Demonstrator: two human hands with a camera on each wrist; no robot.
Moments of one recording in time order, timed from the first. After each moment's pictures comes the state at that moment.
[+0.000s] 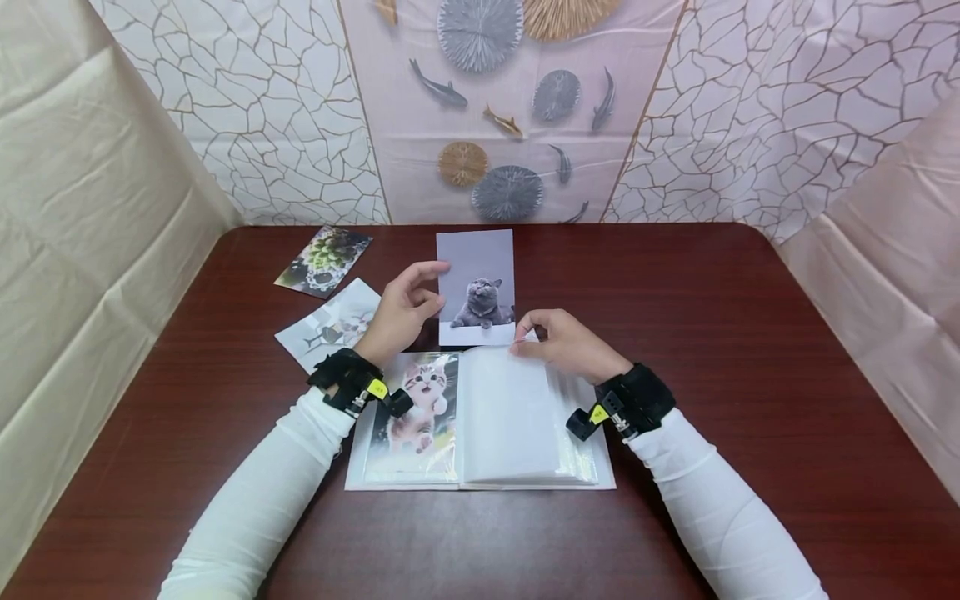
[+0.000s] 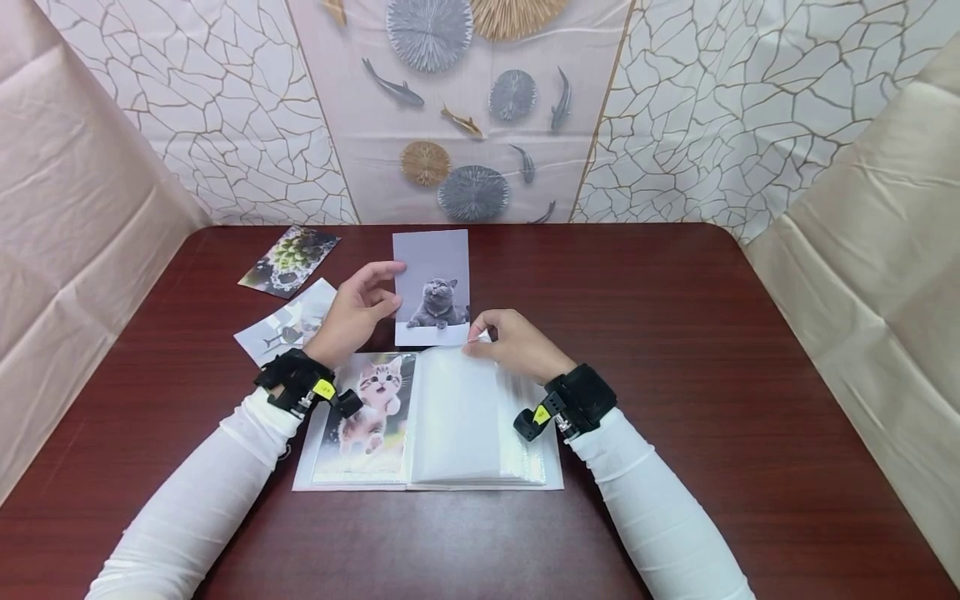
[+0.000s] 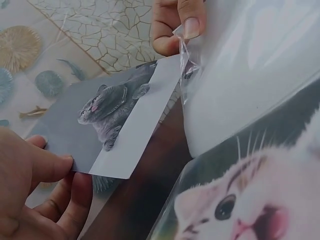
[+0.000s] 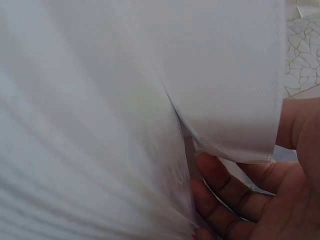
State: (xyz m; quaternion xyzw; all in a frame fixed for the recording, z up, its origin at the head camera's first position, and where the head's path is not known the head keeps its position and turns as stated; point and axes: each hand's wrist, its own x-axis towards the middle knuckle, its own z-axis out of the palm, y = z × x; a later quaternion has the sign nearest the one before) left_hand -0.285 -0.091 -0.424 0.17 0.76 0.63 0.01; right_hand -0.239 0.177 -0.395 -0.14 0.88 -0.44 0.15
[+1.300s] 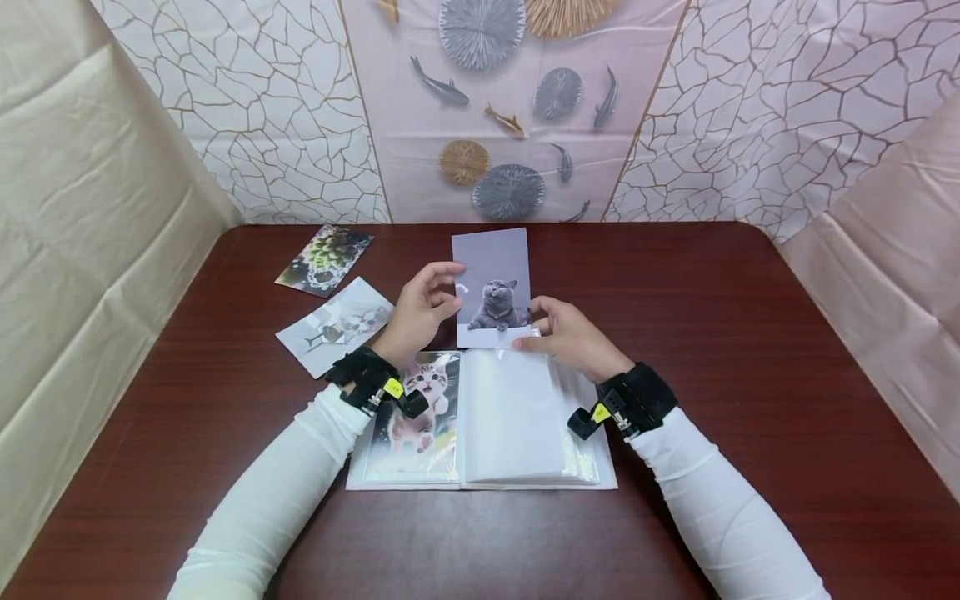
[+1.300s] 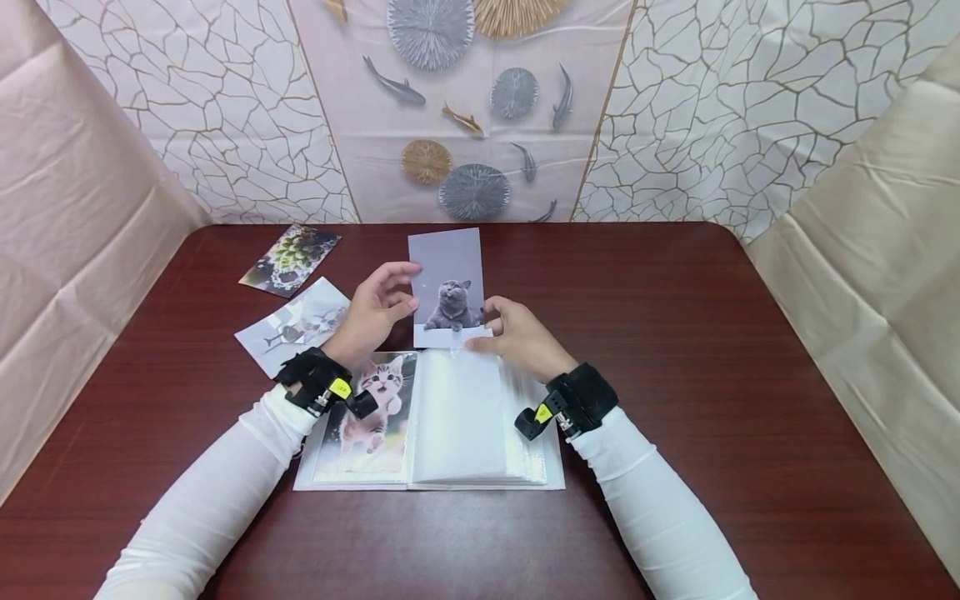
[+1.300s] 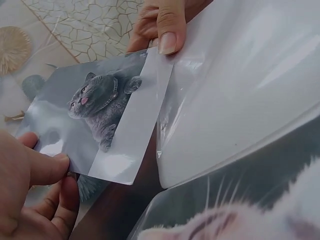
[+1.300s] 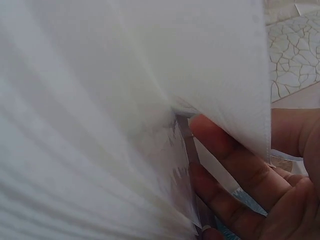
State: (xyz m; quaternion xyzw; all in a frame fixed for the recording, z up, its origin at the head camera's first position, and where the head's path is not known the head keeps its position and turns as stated) left_hand -0.288 -0.068 -0.430 0.16 0.74 0.66 0.01; right_hand -0.243 0.179 -0.394 -0.08 0.84 -0.51 0.19
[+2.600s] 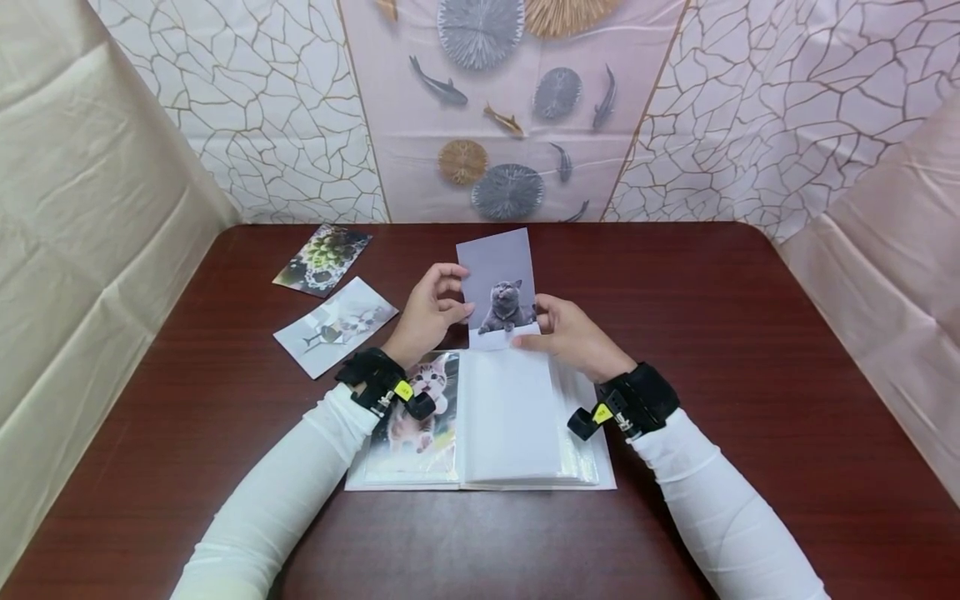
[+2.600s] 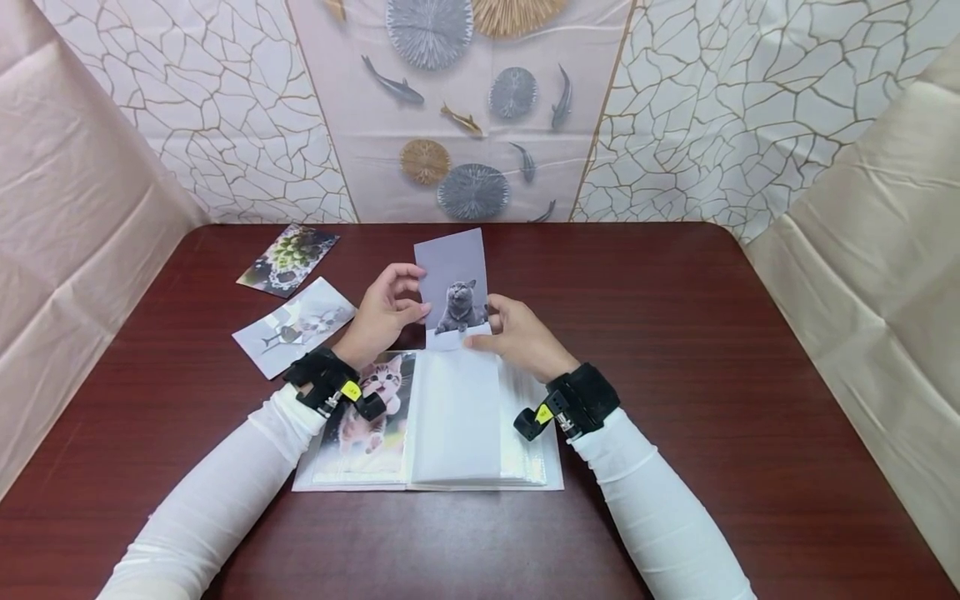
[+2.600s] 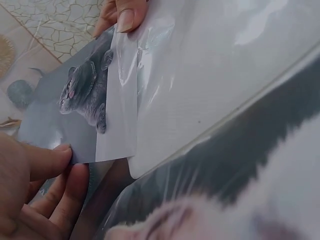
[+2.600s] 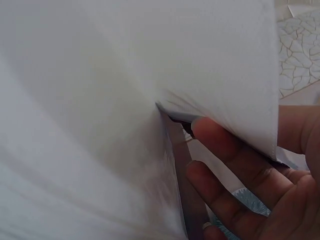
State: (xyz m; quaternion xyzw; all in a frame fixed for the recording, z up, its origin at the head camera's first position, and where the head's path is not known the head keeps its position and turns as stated) left_hand -0.290 -0.054 -0.435 0.15 0.72 0.68 0.04; right_hand -0.241 0.182 -0.389 -0.08 0.83 -0.52 0.19
